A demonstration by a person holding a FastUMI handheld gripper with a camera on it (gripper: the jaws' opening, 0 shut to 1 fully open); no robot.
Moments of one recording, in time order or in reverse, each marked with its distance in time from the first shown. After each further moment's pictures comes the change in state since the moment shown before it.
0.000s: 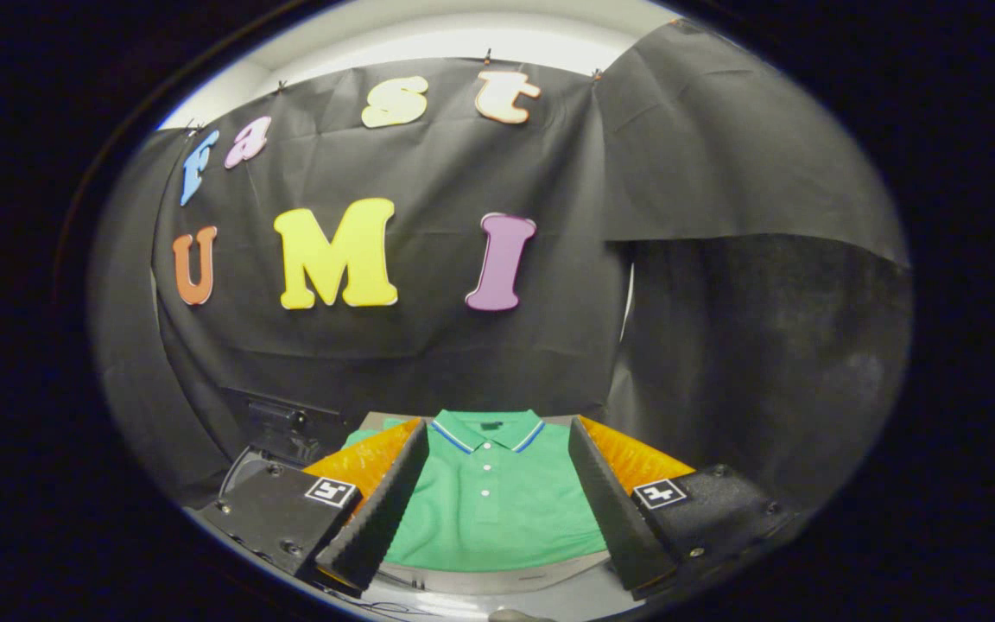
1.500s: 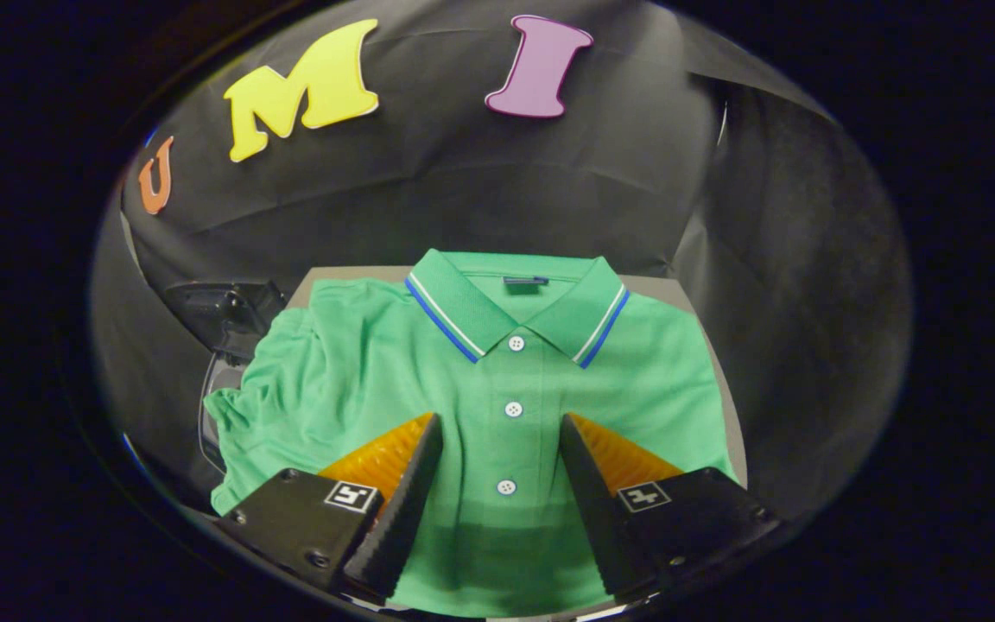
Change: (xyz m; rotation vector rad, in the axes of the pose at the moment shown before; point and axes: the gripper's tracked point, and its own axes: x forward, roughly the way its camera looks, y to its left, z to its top) arm 0.138 0.015 -0.132 -0.043 0.623 0.000
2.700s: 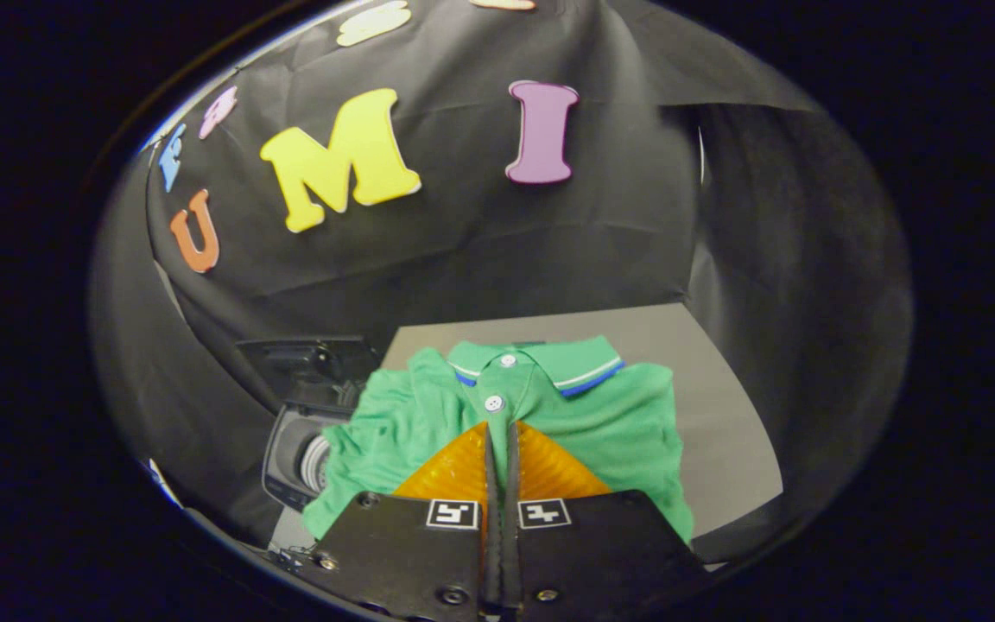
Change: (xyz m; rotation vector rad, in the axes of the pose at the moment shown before) arm -0.102 0.051 0.003 0.090 -0.279 0.185
